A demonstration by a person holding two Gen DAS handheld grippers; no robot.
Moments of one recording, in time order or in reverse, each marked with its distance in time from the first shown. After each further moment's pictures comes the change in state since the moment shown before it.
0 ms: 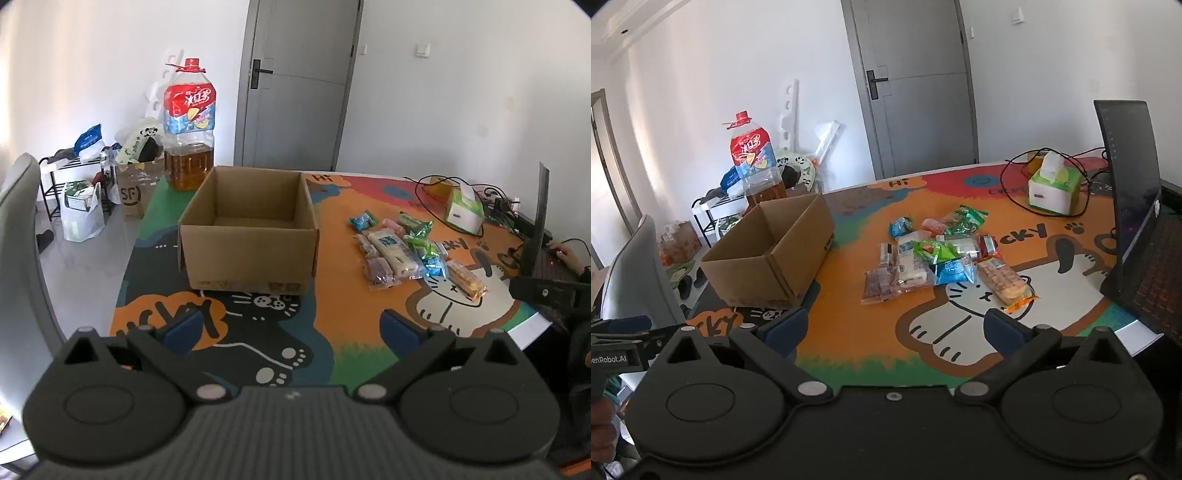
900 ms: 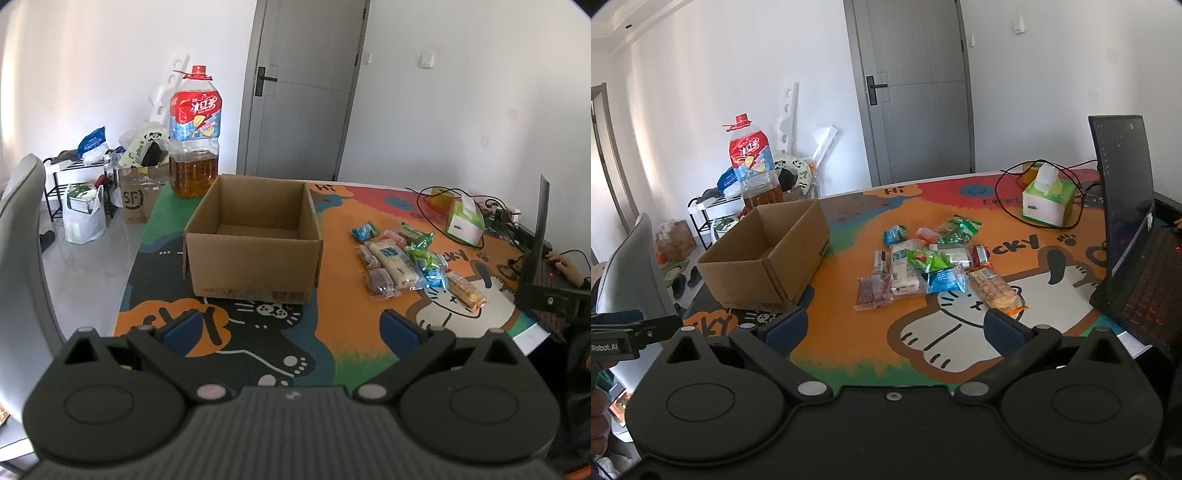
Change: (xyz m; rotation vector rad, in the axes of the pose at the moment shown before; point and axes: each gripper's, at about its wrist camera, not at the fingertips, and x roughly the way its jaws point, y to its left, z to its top) left arm -0.004 0.005 0.000 -0.017 -0.029 -0.002; right arm -0.007 0.001 0.003 -0.027 -0.018 -0.021
